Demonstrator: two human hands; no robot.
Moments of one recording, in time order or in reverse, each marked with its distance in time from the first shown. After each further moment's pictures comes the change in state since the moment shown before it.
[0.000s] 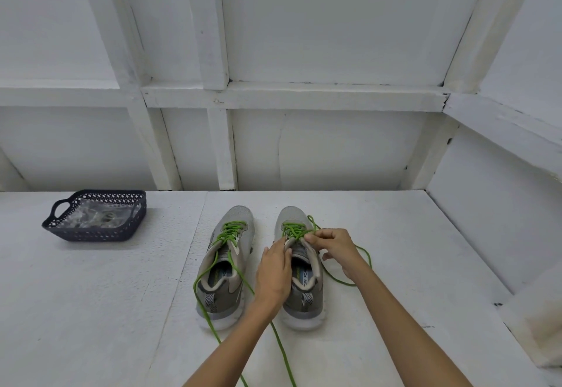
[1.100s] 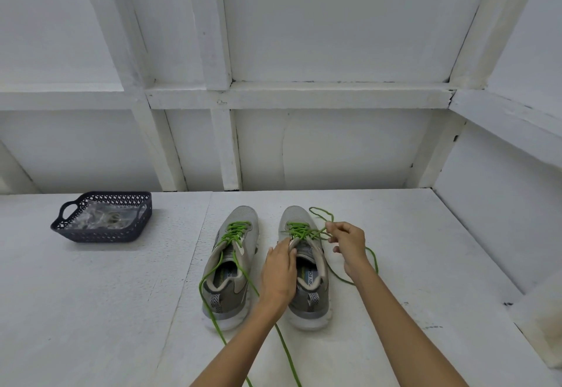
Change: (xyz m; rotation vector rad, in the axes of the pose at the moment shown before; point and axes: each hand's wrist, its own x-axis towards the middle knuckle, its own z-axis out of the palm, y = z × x) left_hand 0.000 -0.003 0.002 0.029 0.011 0.024; right_hand 0.008 0.003 0.004 0.240 0.336 0.006
